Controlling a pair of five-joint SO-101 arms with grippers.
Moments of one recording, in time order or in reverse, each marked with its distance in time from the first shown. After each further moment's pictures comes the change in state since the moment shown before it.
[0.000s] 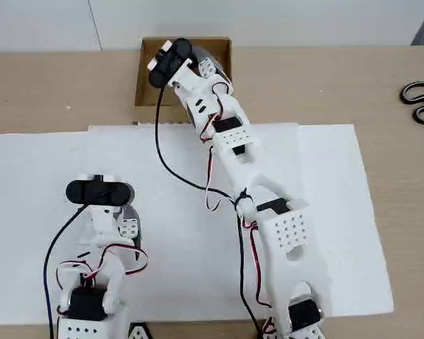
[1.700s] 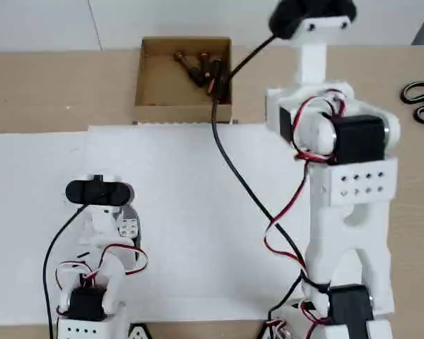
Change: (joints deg) left arm 0.0 0.0 0.0 0.0 0.0; right arm 12.9 -58.3 -1.2 96.1 -37.0
